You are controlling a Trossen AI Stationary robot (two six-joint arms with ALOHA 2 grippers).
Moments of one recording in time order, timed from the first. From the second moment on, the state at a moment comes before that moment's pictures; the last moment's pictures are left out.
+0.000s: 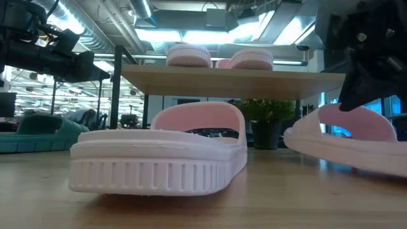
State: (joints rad) left arm 0.57 0.07 0.01 0.06 -0.38 0.04; right arm 0.73 2.19 1.57 -1.57 0.70 0.96
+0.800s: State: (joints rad) left arm 0.57 0.07 0.01 0.06 -0.38 0.04; right arm 0.73 2.19 1.57 -1.57 0.70 0.96
